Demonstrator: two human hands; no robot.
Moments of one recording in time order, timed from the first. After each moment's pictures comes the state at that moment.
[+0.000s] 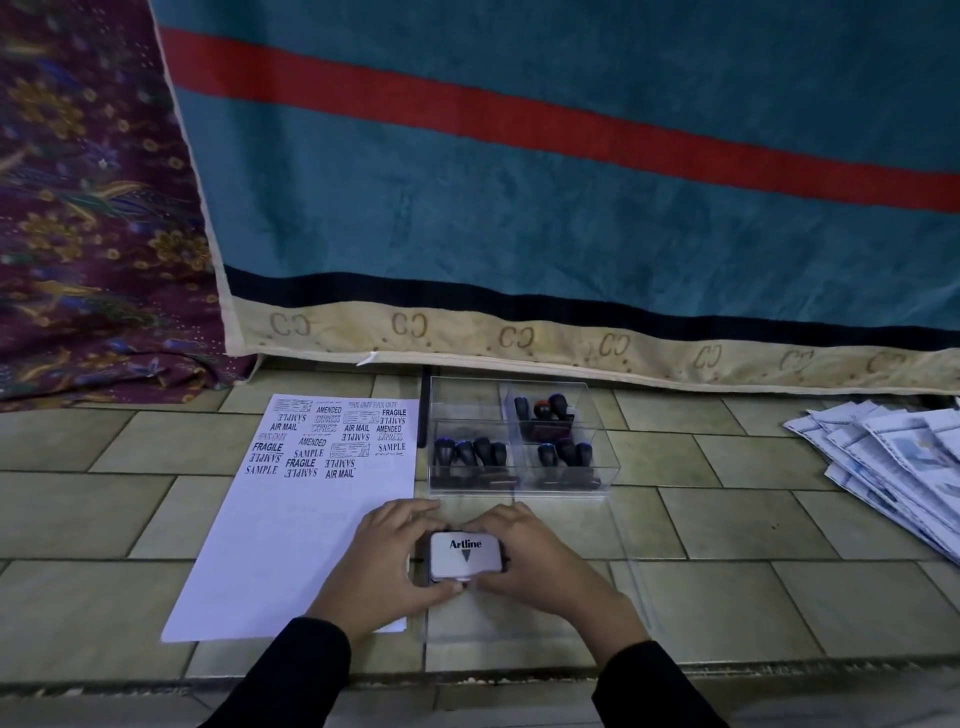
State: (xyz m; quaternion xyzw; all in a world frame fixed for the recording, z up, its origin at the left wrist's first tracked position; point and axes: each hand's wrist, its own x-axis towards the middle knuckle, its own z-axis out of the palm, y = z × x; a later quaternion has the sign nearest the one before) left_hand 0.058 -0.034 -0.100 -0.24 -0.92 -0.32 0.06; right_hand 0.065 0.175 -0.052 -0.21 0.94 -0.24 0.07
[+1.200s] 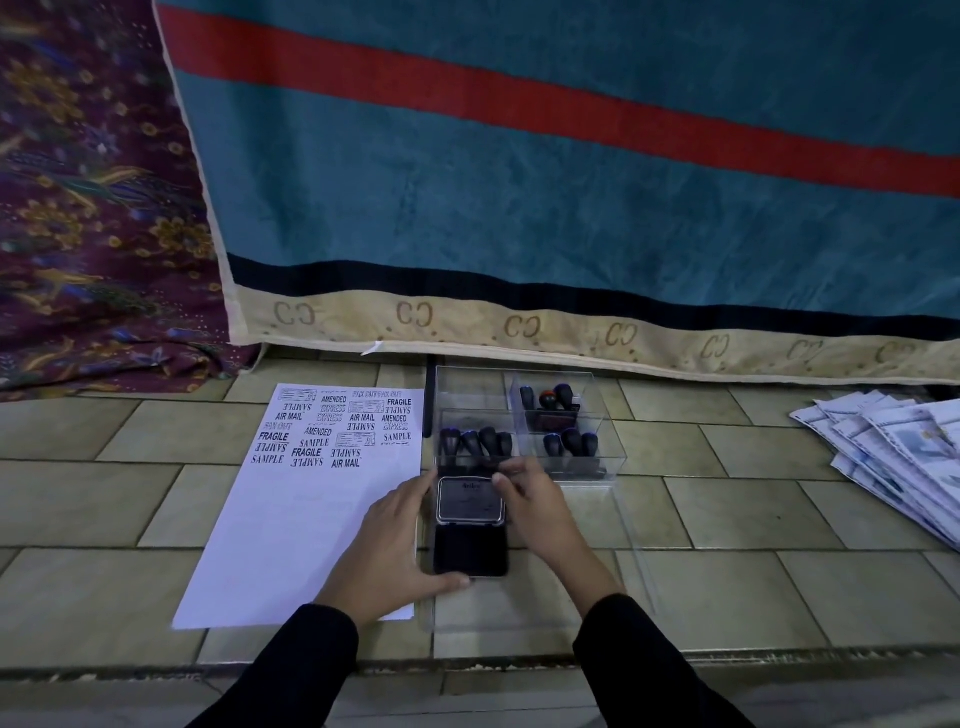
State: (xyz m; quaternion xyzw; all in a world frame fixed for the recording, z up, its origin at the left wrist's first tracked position) left_hand 0.066 -0.031 -0.077 -0.16 -0.92 -0.36 -0.04; right_hand 0.041 0.160 -0.046 0.05 0.89 -0.46 0.01
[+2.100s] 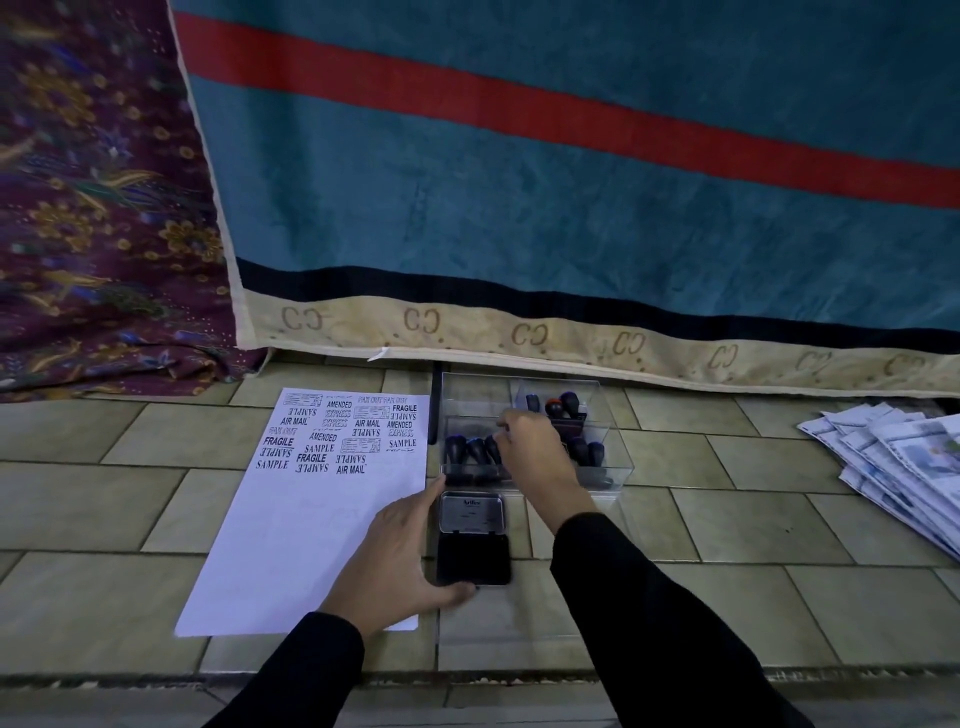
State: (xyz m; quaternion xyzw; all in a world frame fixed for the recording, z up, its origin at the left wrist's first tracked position) left_hand 0.067 -0.031 -0.078 -0.15 -0.92 -0.35 -0.05; right_hand -0.025 0.151 -0.018 -0.02 0.98 -0.19 -0.08
